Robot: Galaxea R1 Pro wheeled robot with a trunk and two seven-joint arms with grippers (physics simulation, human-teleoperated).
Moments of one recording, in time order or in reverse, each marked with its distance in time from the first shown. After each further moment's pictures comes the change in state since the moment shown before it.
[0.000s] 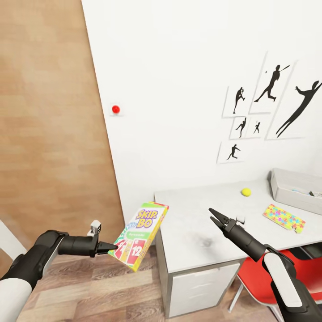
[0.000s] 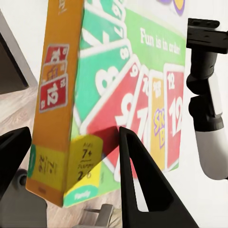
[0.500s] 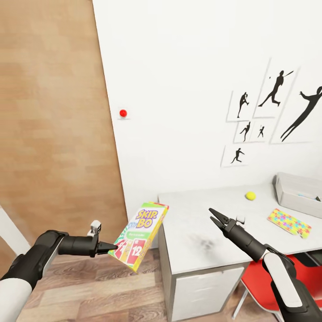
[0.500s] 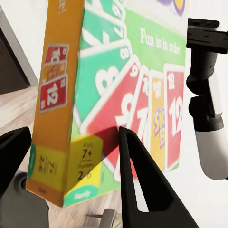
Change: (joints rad) left arm 0.000 0.000 0.000 0.000 0.000 0.000 0.000; right arm 0.000 0.000 0.000 0.000 0.000 0.000 0.000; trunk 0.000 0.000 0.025
